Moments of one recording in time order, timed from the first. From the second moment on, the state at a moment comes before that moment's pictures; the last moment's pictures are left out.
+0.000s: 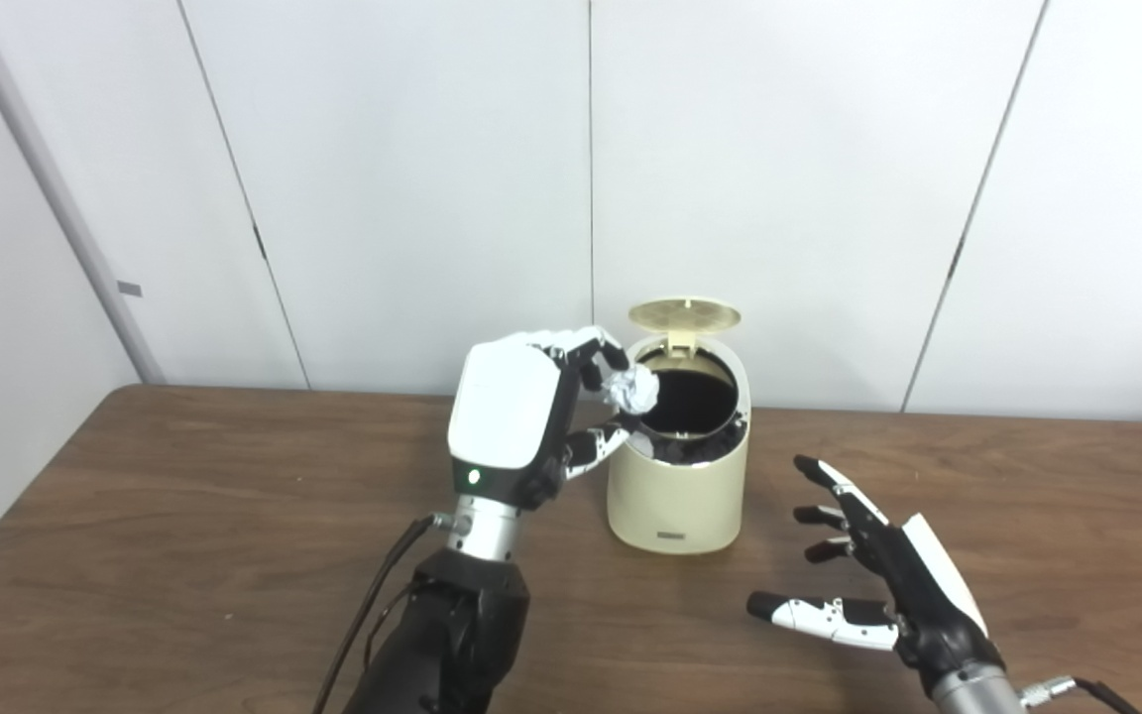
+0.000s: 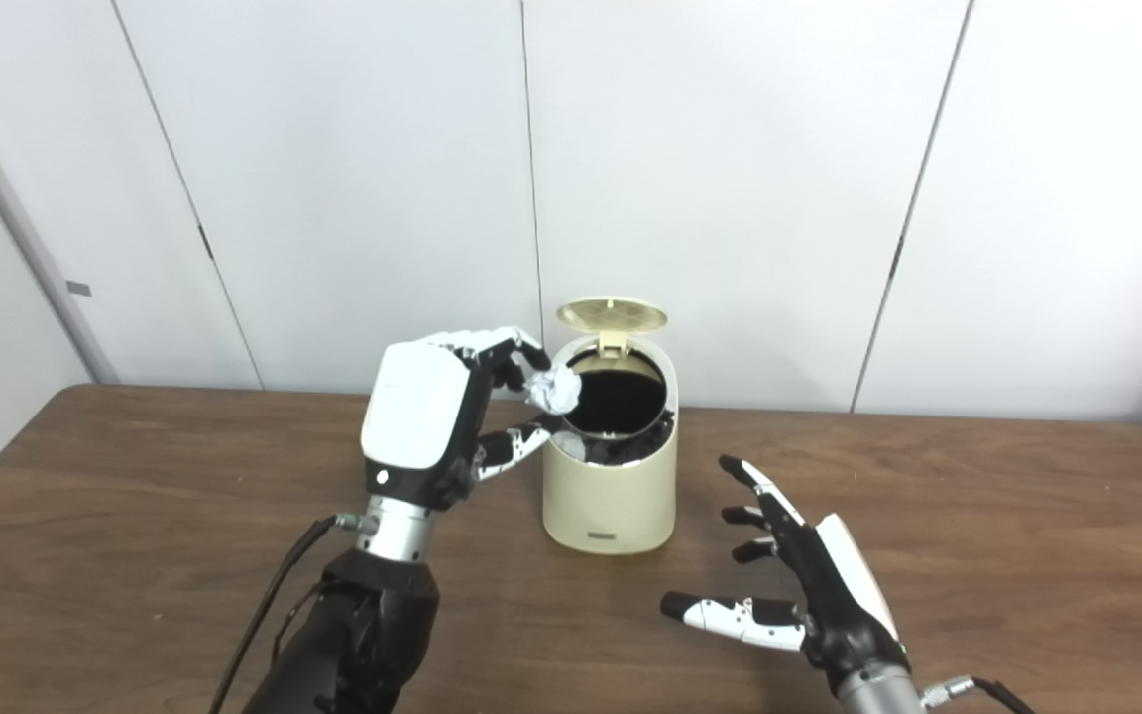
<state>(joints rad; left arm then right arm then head) -0.48 0.10 -0.27 0.08 1.03 -0.02 0.43 -0.13 -0.17 0.11 -0.25 -0.39 0.20 0.11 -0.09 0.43</state>
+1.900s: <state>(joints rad) -0.61 0.11 -0.37 0.27 1.01 0.04 0.38 -0.10 -0.17 0.10 -0.28 -0.42 0.20 0.11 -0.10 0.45</state>
